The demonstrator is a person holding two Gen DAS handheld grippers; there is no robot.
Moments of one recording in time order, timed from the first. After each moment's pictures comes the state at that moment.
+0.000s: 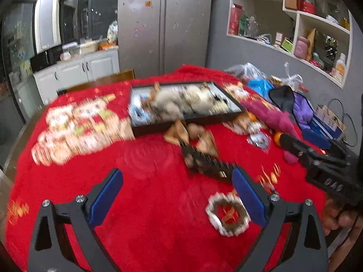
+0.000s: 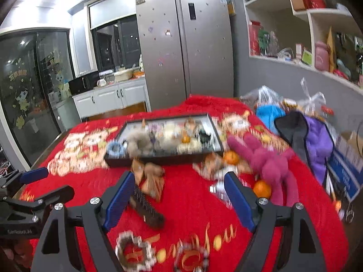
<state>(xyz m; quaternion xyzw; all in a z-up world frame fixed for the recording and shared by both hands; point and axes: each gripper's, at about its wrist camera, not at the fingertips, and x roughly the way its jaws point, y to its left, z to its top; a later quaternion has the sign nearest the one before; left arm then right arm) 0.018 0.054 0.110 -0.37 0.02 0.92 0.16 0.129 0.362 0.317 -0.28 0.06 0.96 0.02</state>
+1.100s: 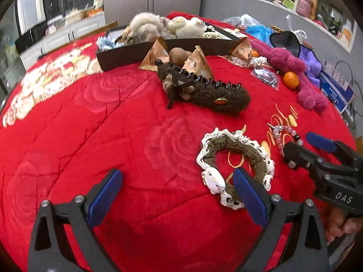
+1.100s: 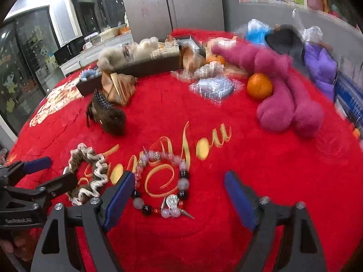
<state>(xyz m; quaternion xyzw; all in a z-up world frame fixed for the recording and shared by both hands) 0.009 0.092 0.004 -0.46 0.06 0.87 0.16 0.152 0.388 0.199 -0.41 0.09 0.91 0.03</state>
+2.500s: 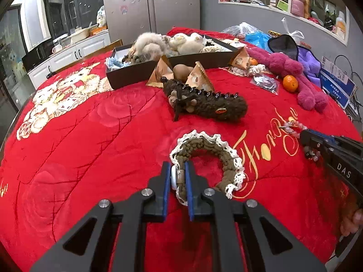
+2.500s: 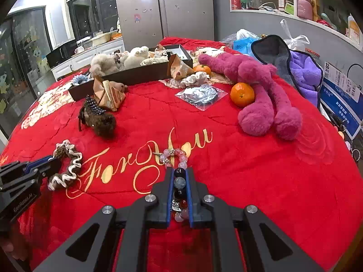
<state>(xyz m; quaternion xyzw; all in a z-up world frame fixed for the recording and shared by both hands) 0.026 0.089 0.019 -0.42 0.08 0.89 0.15 0.164 0.389 0.205 -0.39 0.07 0.91 0.07</state>
